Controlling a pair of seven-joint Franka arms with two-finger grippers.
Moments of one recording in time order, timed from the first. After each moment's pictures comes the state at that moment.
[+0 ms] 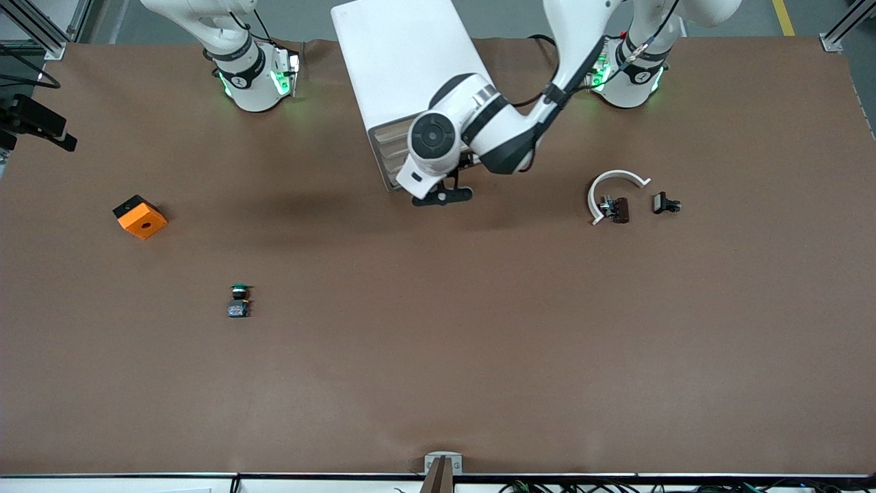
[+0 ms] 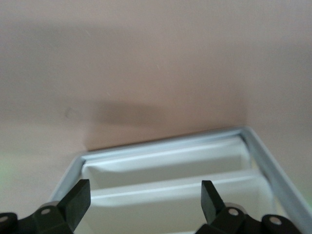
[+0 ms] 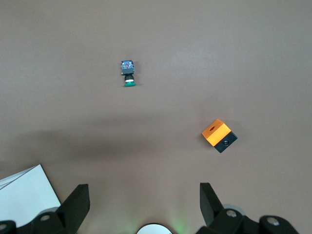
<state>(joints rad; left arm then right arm) -0.71 0.55 -0.18 -1.58 -0.22 1.89 -0.92 -0.04 -0.10 -0.07 -1.58 0.02 1.43 -0.05</state>
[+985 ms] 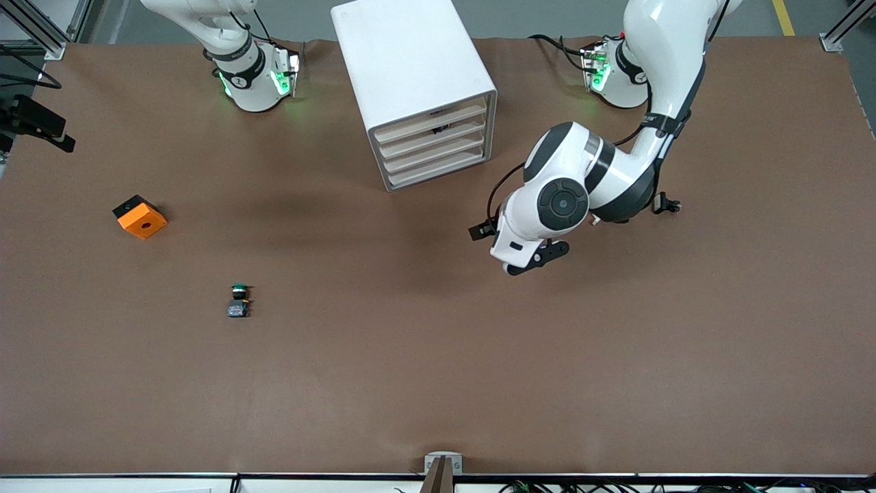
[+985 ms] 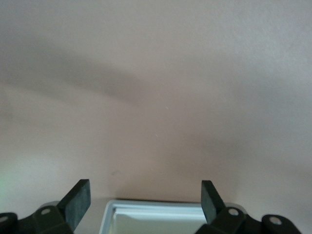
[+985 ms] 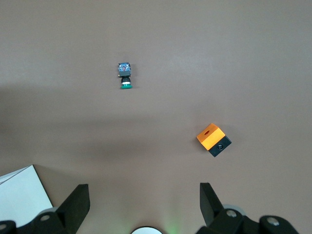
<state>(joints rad) -0.42 0.51 -0.19 -1.58 -0.18 1.88 -0.91 -0.04 -0.10 -0.06 -1.58 0.00 1.45 -0.08</state>
